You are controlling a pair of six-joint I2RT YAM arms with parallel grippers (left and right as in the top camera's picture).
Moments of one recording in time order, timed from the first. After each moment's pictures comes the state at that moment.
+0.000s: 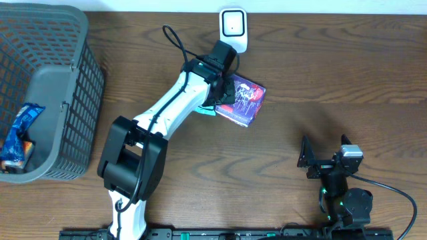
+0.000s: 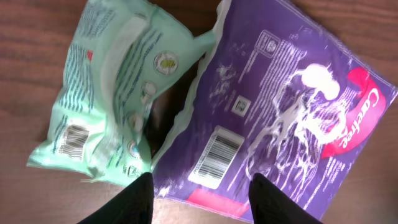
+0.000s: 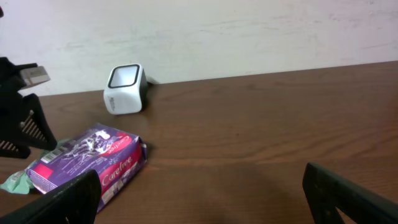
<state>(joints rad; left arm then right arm) -0.51 2.03 1.60 -0.82 0.11 -0.57 0.06 0.01 0.01 -0.07 -0.01 0.13</state>
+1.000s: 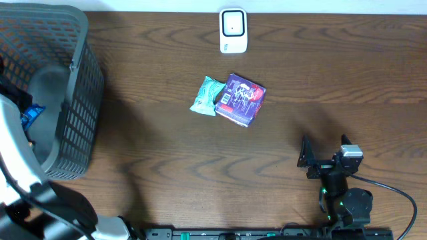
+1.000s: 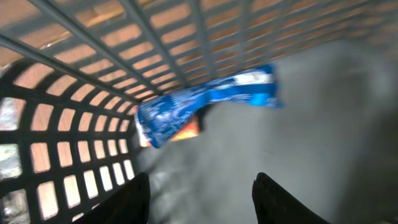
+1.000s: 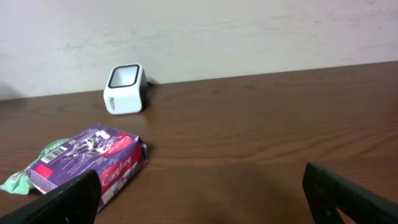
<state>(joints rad) 0.59 1.66 1.58 -1.05 -0.37 -0.48 0.06 0.01 0.01 -0.07 -0.01 0.13</state>
